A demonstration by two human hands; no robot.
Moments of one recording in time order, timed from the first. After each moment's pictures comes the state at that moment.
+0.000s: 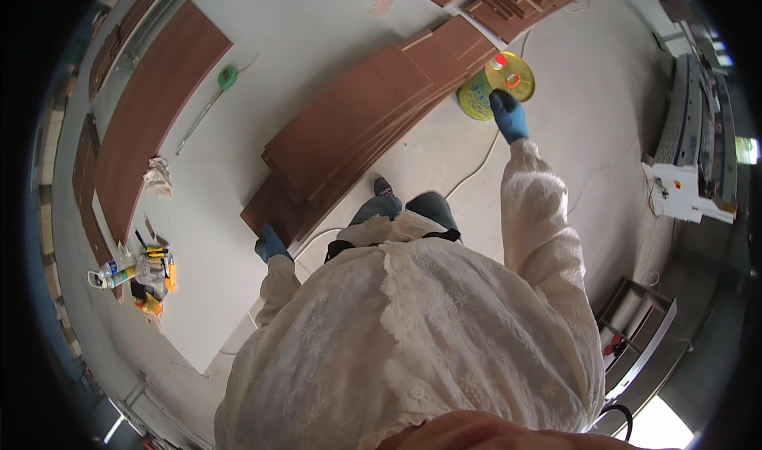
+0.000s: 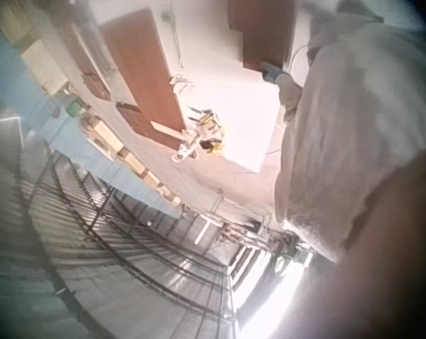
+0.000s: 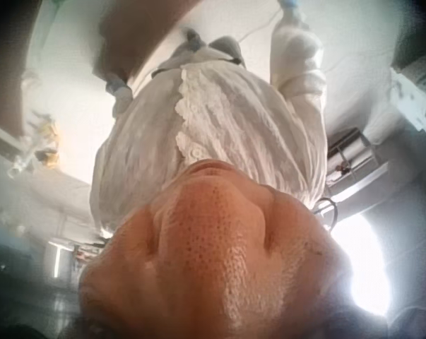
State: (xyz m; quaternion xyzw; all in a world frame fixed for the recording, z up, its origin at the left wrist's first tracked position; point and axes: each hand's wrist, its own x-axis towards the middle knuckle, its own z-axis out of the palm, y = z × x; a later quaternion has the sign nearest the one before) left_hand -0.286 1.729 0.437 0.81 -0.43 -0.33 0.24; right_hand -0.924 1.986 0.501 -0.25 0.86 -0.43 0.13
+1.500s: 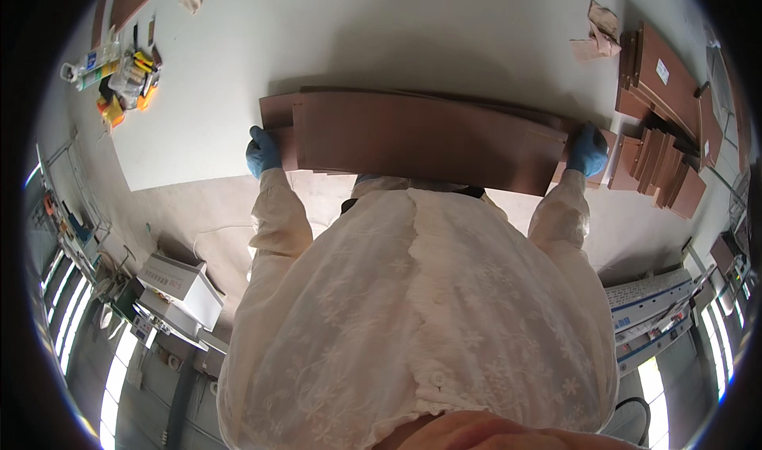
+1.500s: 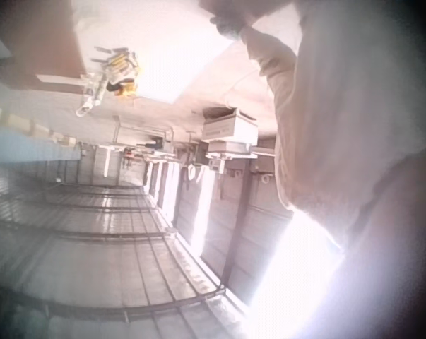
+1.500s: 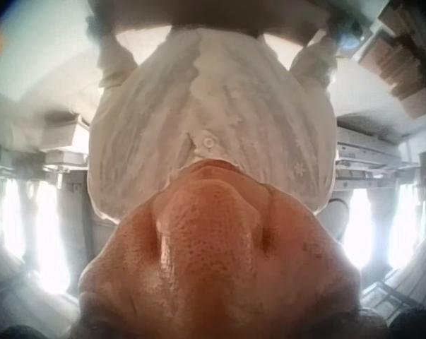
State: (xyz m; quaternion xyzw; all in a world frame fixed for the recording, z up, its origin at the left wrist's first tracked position) left_hand -0.297 1.707 0.457 0.94 -0.30 -0.15 0.12; right_hand -1.013 1.729 0.459 -0.30 0.94 -0.18 -0.02
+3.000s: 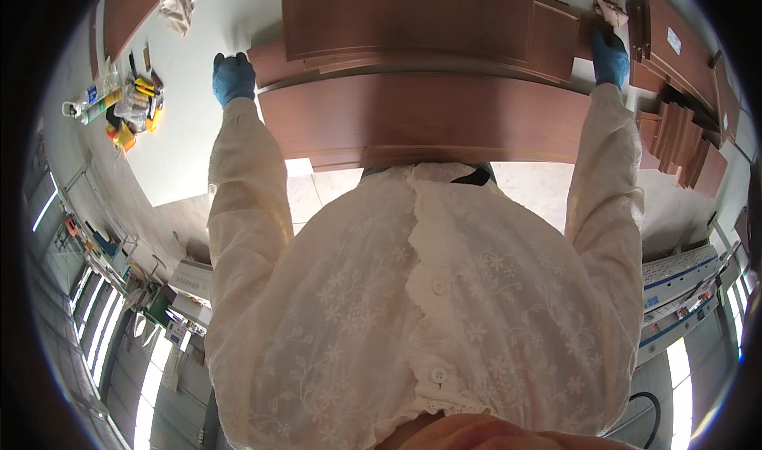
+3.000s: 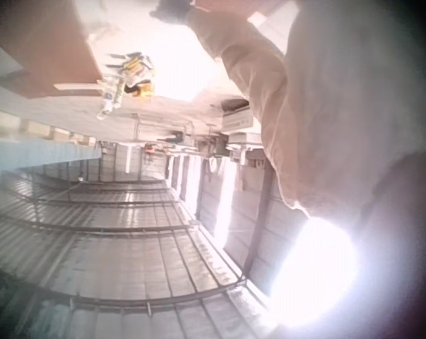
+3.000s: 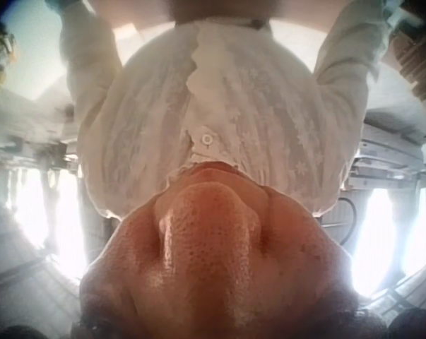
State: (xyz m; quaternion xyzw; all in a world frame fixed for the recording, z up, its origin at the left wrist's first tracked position) left_hand -0.280 1.477 0.465 0.72 -0.68 0.10 0.00; right_hand -1.074 1.567 0.427 -0.42 0.89 -0.14 0.11
